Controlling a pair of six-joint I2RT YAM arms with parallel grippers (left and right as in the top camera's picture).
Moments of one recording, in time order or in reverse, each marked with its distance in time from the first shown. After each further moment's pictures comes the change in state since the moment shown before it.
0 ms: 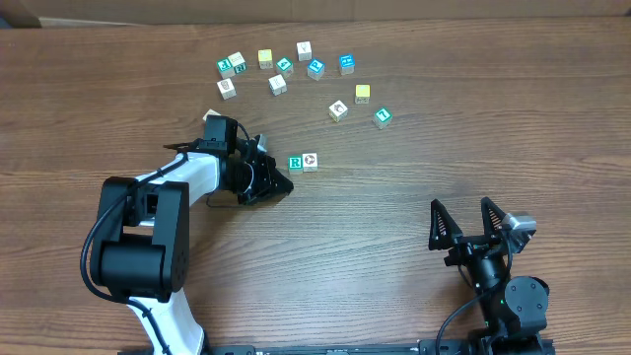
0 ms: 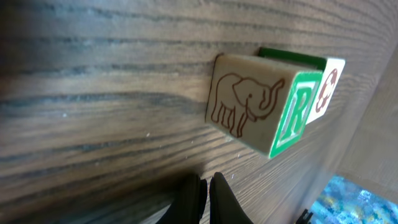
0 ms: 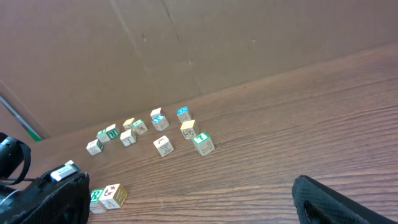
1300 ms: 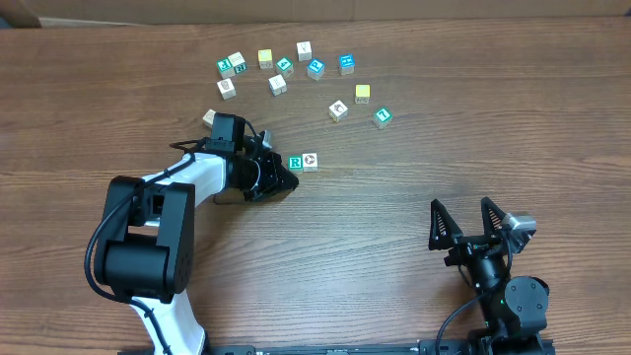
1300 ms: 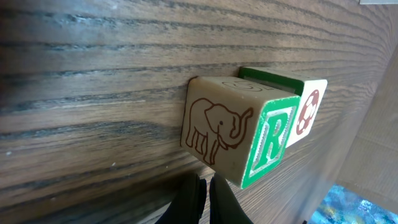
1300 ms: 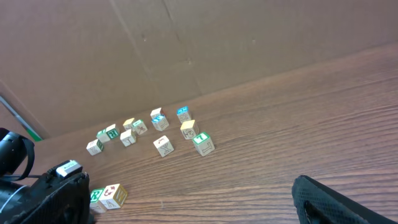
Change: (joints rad) left arm -0.033 0.000 0.000 0.067 -0.023 -0.064; right arm 0.000 0.000 0.000 0.000 0.000 0.000
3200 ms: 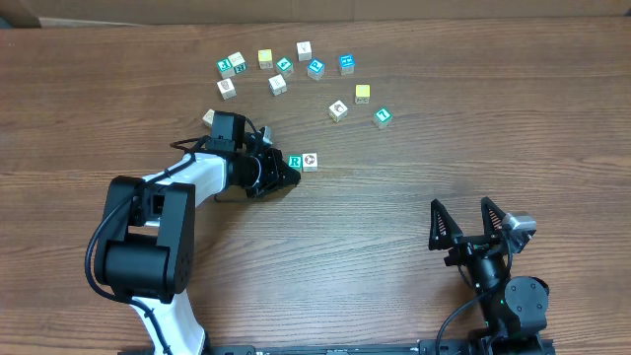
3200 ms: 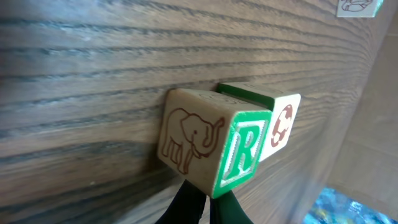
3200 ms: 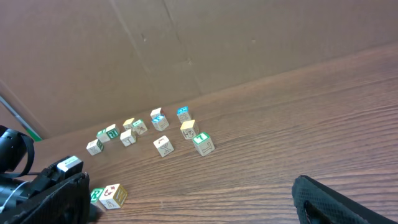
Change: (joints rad) left arm -0.002 0.000 0.000 0.052 0.029 -0.034; right arm 0.000 0.000 0.000 0.000 0.000 0.000
